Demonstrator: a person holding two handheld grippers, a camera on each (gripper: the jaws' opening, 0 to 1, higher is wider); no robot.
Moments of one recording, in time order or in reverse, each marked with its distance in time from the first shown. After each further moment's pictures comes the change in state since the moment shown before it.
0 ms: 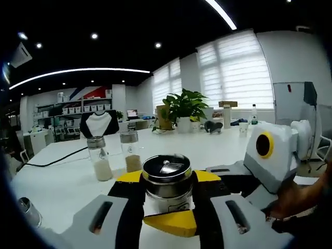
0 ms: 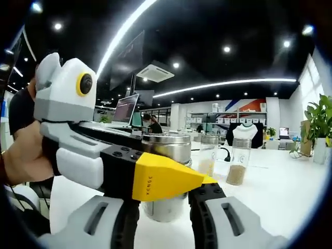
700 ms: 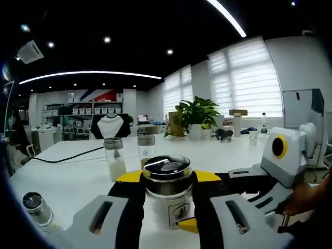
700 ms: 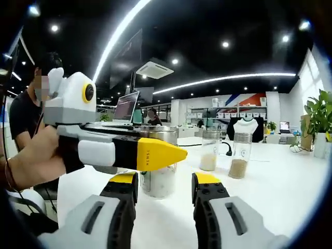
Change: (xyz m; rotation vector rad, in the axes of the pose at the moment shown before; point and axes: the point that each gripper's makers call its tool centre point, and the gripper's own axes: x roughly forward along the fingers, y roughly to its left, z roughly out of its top) left arm -0.012 0.039 0.002 -0.033 -0.047 0.105; right arm -0.010 0.005 -0.004 0.036 0.031 -0.009
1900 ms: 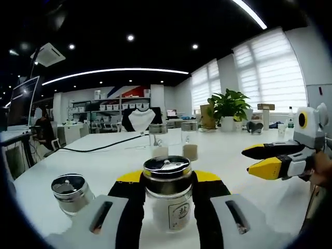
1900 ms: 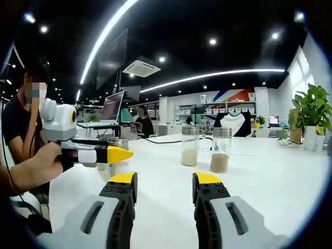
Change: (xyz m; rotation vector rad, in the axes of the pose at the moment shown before) left arm -0.026 0.072 -0.033 0.000 0.041 0.231; right arm -0.014 -0.040 -0.006 0.046 0.023 -0.099
